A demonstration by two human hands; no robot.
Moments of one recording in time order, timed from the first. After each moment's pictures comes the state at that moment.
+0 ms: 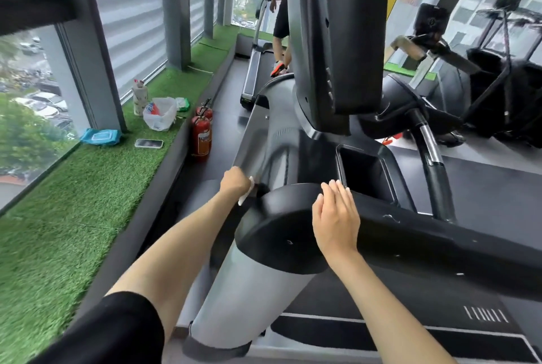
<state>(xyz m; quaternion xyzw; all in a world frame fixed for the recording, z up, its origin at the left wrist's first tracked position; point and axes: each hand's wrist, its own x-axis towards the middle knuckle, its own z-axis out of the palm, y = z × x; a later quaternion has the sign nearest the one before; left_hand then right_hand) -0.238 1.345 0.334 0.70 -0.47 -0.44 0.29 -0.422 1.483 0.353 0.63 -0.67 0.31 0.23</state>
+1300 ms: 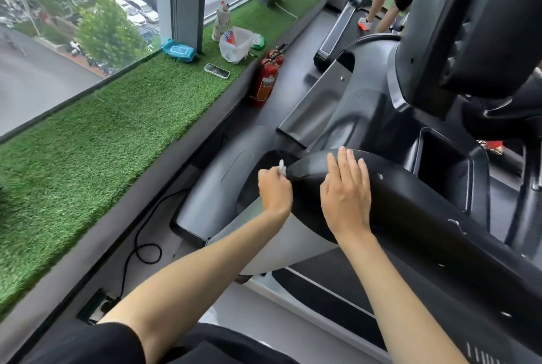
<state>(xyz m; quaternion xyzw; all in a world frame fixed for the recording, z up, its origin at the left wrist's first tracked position) -0.265 1.484 0.276 0.71 -0.29 -0.40 0.51 -0.384 1.486 0.324 0.80 -0.52 0.17 0.26</state>
